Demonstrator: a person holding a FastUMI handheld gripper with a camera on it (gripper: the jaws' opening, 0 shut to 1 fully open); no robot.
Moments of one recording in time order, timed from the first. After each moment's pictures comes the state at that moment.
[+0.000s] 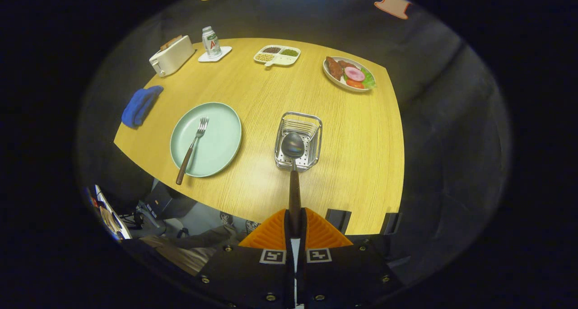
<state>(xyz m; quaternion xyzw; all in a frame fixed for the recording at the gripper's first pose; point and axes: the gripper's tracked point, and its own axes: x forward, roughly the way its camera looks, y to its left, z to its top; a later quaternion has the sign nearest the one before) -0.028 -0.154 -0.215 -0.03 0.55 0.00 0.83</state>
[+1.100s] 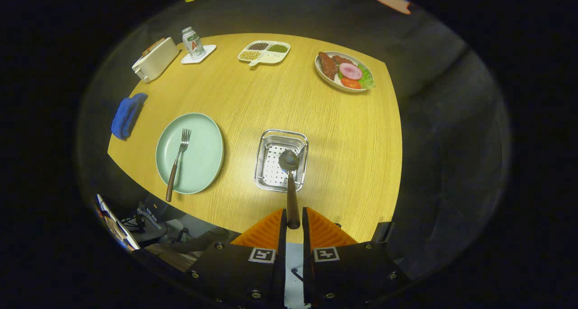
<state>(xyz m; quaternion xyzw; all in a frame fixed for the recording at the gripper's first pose) 0.025 -0.186 -0.200 -0.03 0.56 -0.02 0.83</state>
